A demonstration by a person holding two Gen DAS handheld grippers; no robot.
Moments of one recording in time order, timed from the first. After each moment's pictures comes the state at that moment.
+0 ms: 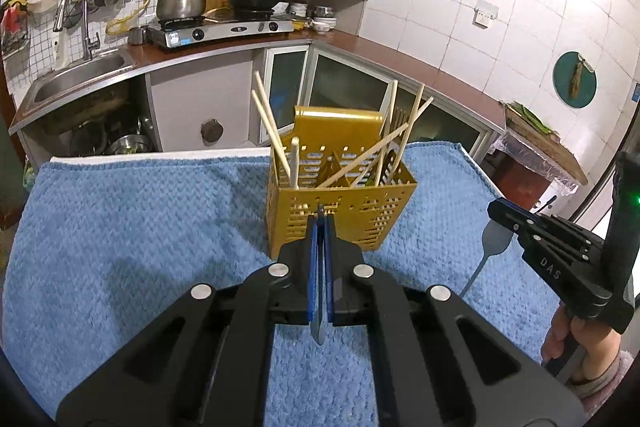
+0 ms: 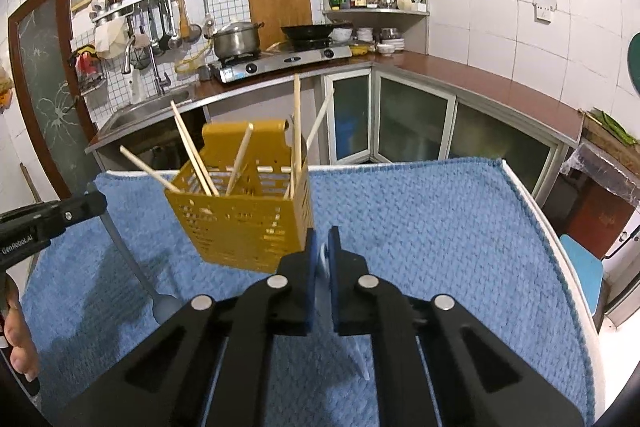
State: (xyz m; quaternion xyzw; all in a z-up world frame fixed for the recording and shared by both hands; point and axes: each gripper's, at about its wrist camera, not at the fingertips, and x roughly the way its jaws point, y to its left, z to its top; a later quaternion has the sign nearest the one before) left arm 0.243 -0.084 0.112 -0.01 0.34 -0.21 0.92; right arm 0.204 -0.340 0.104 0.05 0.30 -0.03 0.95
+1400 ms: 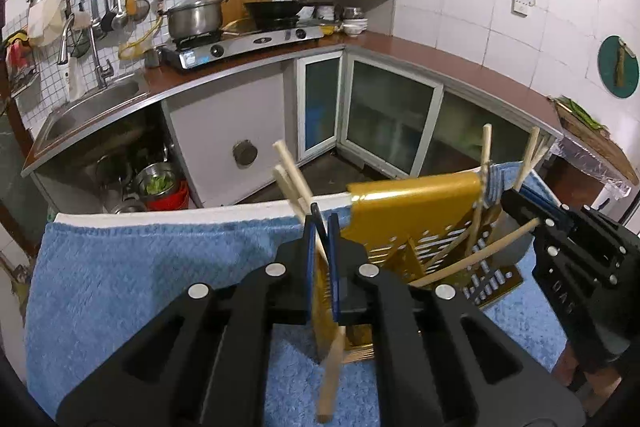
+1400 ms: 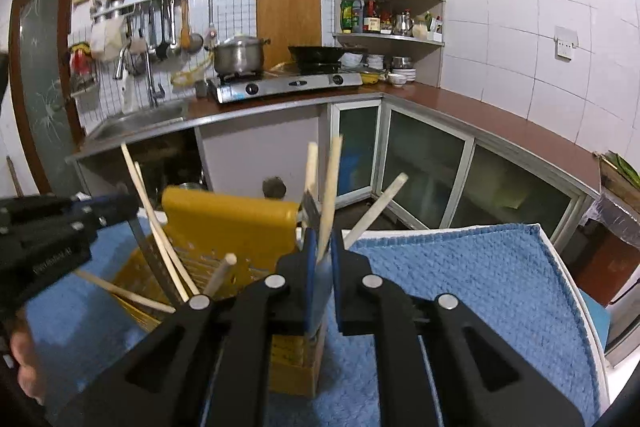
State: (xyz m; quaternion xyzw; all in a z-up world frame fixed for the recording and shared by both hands) left arm 0.373 -0.120 0.093 0.04 0.33 -0.14 0.93; right arm 0.332 -0.310 0.088 0.01 0.26 -0.03 0.96
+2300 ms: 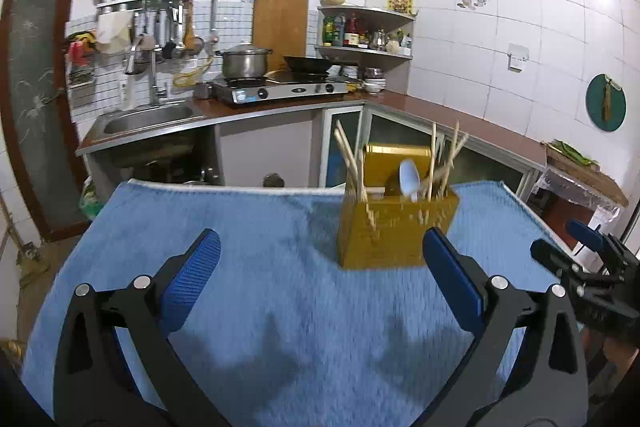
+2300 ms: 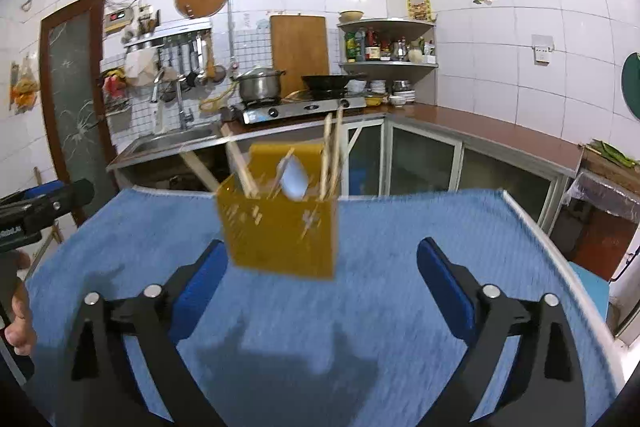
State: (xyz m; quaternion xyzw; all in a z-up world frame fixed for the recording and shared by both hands) left arm 0.148 -0.037 0.105 0.00 0.22 -0.11 0.97; right arm 0.106 -0.302 0.088 0.03 0.20 0.00 0.98
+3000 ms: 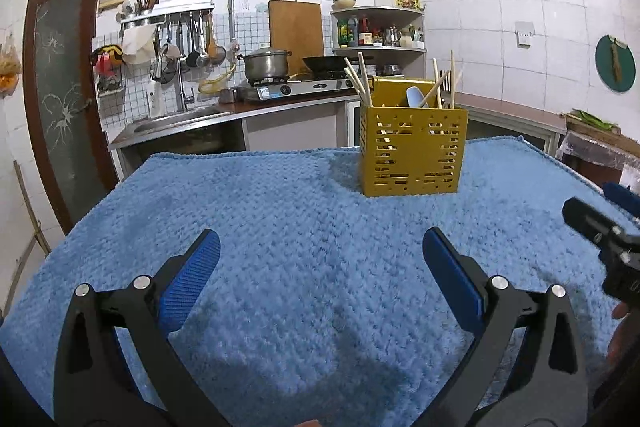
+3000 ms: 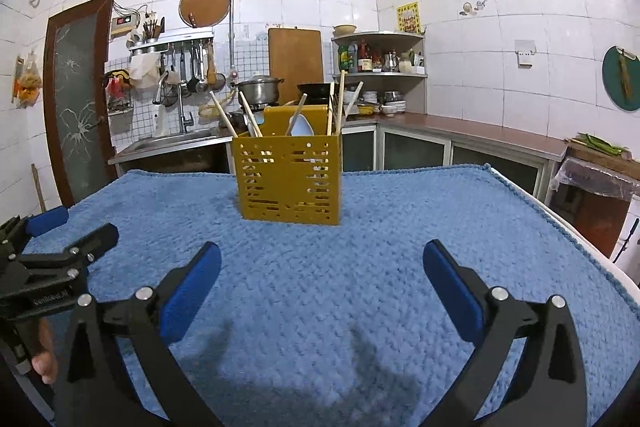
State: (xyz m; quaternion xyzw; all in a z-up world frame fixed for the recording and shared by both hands) left arm 0.081 -0.043 0.010 0.05 0.19 -0.06 0.98; right arm 0.037 -0.281 0.021 0.03 0.16 -0.03 0.99
